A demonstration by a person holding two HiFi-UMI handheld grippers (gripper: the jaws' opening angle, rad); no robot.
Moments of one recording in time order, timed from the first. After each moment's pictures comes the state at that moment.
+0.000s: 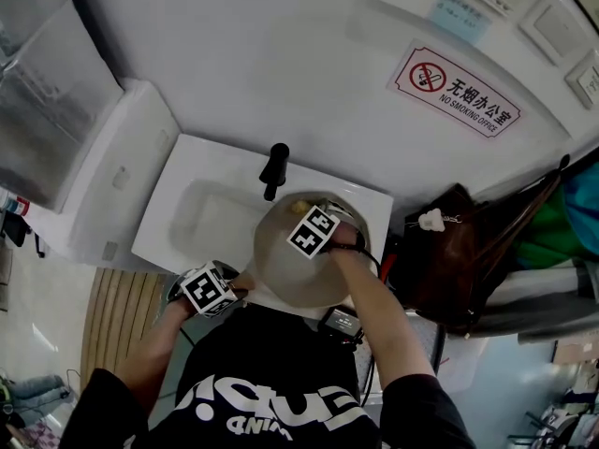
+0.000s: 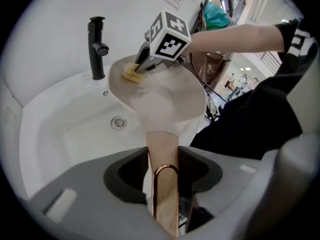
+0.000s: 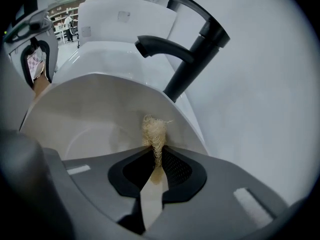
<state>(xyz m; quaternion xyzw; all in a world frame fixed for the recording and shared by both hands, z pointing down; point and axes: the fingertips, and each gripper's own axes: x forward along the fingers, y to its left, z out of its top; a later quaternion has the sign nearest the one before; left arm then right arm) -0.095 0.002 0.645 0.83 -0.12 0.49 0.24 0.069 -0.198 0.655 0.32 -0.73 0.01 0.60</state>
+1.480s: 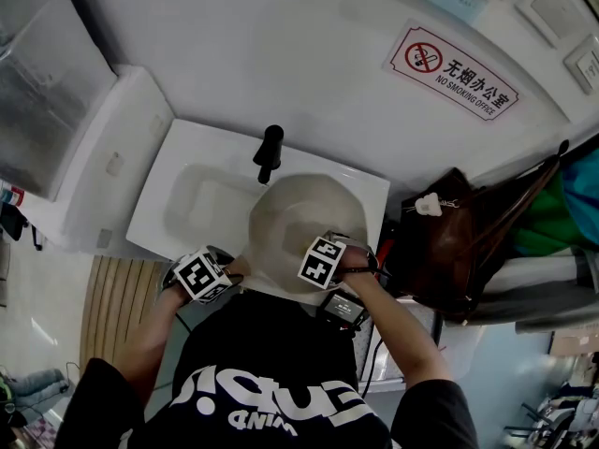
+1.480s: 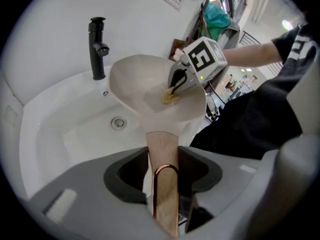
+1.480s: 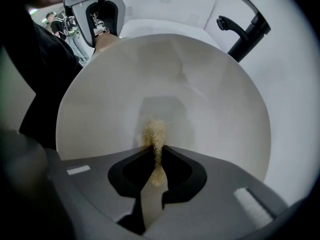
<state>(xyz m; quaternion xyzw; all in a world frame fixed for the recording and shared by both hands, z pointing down) -0.093 0.003 0.644 0.83 -0.12 0.49 0.24 0.106 -0.049 0.690 0.16 -0.71 0.06 0.69</state>
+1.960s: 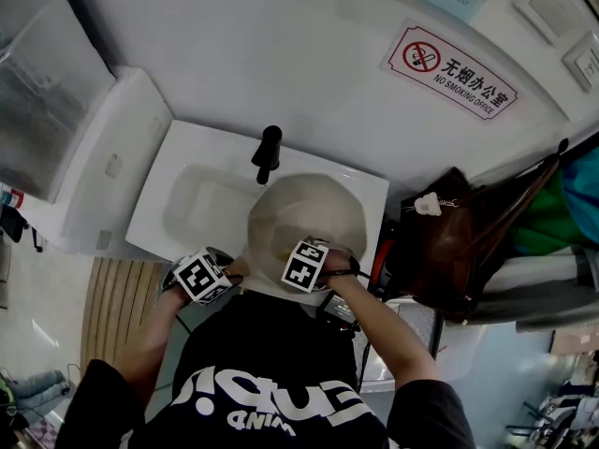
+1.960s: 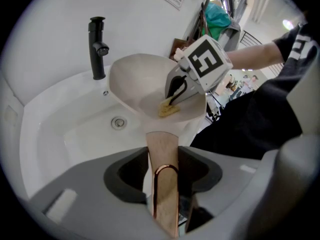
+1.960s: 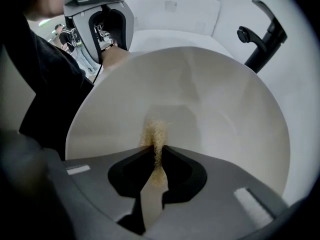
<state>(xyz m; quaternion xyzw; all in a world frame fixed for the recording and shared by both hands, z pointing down) -0.092 0.003 0.645 0.83 -0.13 0.49 0.24 0.052 -0.032 0.699 0.12 -0.75 0.09 0.65</state>
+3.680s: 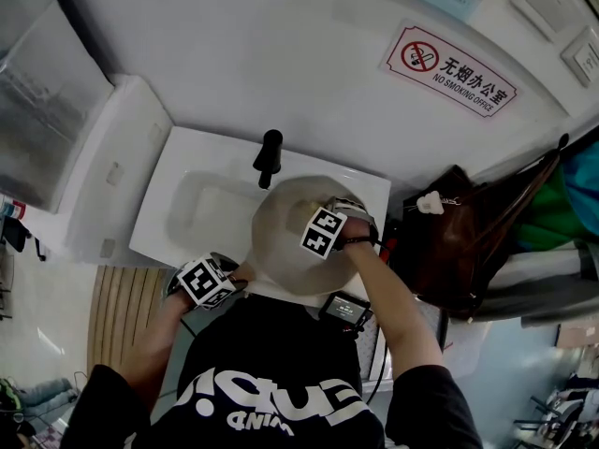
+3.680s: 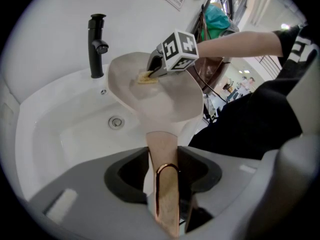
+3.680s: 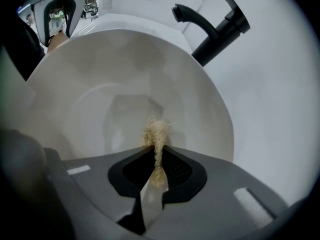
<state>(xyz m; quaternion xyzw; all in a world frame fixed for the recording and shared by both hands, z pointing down) -0.092 0.005 0.645 0.83 -0.11 0.49 0.25 0.120 -0.165 0.680 0.26 -0.68 -0.04 0.68</state>
